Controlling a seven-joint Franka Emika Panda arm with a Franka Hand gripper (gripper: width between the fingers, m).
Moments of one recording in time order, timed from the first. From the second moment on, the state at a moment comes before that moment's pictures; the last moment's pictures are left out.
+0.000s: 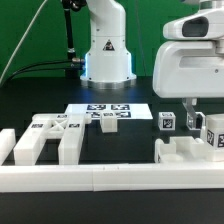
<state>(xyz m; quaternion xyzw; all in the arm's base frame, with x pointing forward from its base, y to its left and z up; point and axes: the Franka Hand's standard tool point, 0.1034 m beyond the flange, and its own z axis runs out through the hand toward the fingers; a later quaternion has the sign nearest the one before) 0.651 0.124 0.077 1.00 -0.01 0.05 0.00</state>
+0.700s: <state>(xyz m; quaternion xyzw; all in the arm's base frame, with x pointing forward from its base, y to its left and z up) 0.651 0.115 0.075 0.96 -0.27 0.04 -0.01</state>
